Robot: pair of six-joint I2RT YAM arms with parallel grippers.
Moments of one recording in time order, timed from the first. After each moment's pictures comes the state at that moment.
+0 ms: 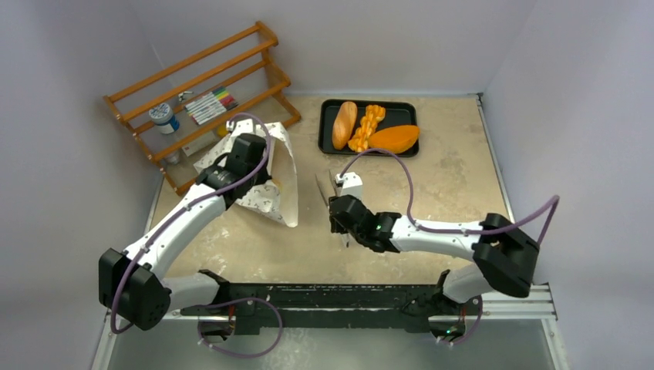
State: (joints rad) left arm -0.45 1.22 1.01 -0.55 -0.38 -0.55; right arm 1.07 1.47 0.77 -0.09 0.51 0.66
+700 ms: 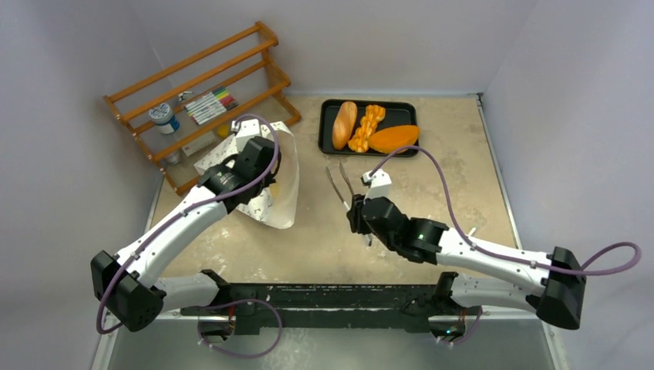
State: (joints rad) left arm -0.62 1.20 1.14 -0.75 -0.58 -0.63; right arm 1.08 1.07 0.71 -0.28 0.53 0.61
